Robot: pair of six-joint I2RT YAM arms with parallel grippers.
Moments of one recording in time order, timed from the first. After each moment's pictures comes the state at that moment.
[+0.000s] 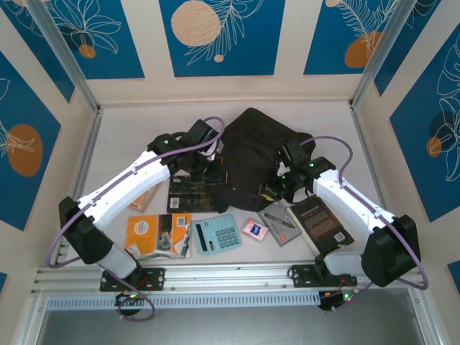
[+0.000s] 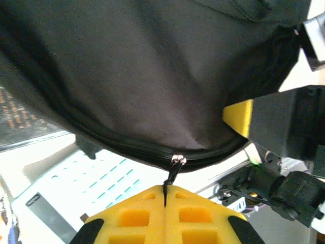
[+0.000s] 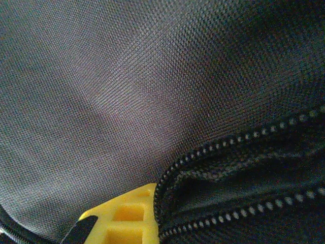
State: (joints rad) left arm -0.76 1.54 1.55 -1.08 0.25 -0.72; right arm 0.45 1.29 0.99 -0.88 -0.41 0.85
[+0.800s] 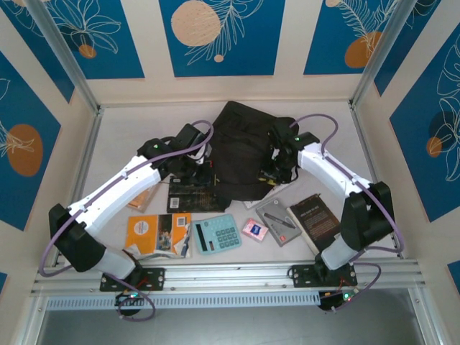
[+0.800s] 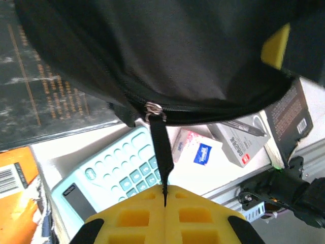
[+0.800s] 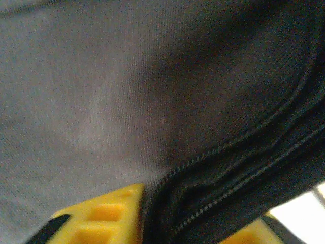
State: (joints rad) left arm -0.73 1.47 1.44 -1.07 0.24 -0.69; right arm 0.42 1.60 1.31 -1.01 -0.22 0.72
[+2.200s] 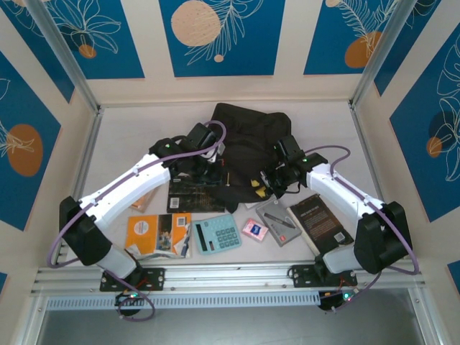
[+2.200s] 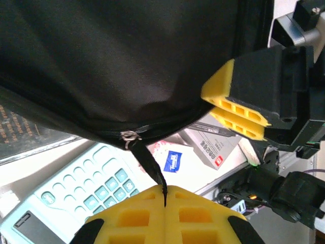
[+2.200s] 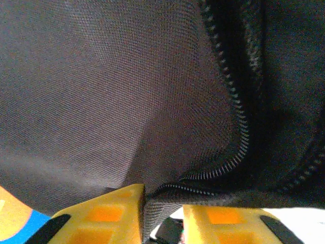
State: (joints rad) left arm -0.76 1.53 1.47 -0.97 0.28 -0.71; right arm 0.44 1.39 1.01 -0.75 -0.46 1.37
